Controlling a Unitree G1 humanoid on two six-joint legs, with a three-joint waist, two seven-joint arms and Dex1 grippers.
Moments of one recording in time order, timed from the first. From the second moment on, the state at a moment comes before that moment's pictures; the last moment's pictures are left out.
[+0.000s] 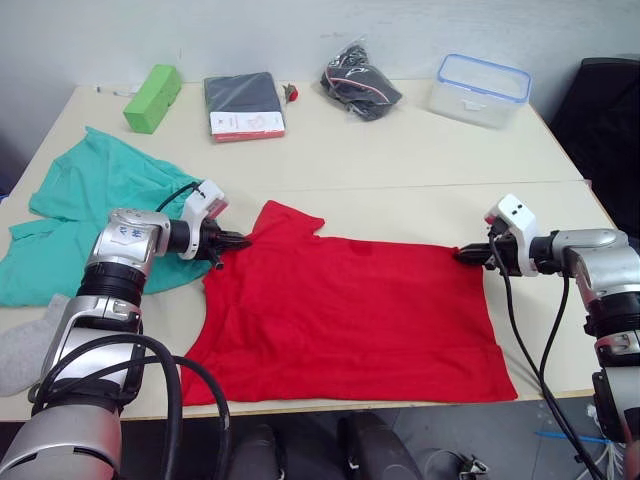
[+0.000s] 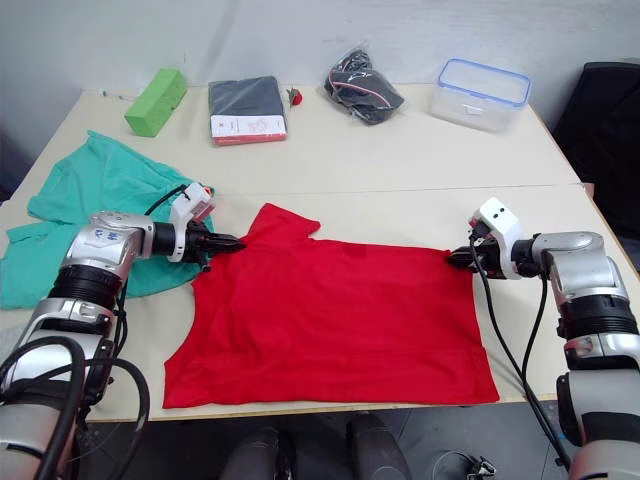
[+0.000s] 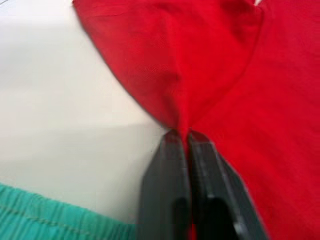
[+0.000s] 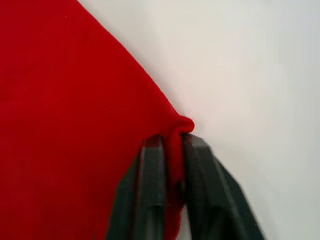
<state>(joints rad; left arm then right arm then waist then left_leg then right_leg) -0.93 0.64 -0.11 0.77 -0.10 0.46 -1.11 -0.76 -0.83 0.11 0.62 0.16 0.46 1.17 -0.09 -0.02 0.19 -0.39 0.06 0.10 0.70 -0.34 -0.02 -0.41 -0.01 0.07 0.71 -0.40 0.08</state>
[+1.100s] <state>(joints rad) -0.43 0.89 -0.04 0.35 0.13 -0.86 -0.92 -0.36 -0.96 0.00 0.68 0.05 -0.97 1.27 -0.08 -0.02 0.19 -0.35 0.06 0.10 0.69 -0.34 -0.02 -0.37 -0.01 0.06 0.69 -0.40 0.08</state>
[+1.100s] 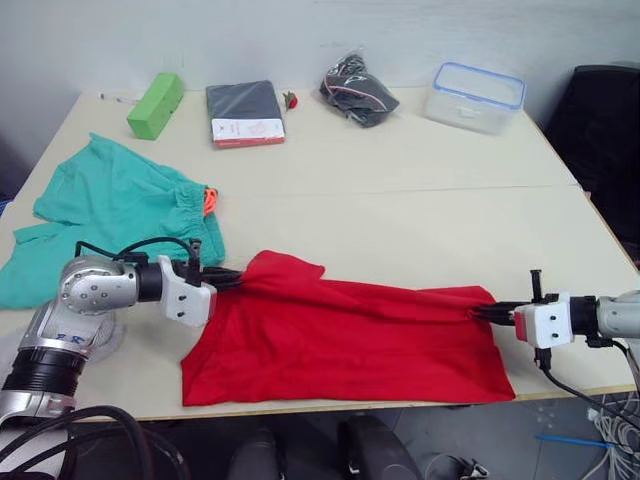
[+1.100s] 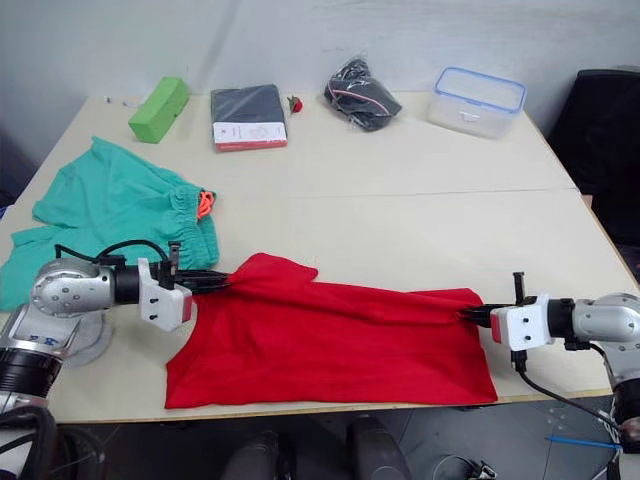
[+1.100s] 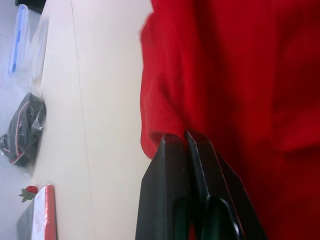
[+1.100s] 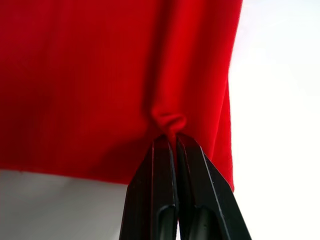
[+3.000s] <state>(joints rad) -0.86 0.63 -0.18 0.40 -0.38 1.01 -0.84 -0.21 -0.92 -0.08 -0.31 0.65 0.35 1.09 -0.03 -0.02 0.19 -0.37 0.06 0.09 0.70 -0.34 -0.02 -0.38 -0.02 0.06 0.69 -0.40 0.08</state>
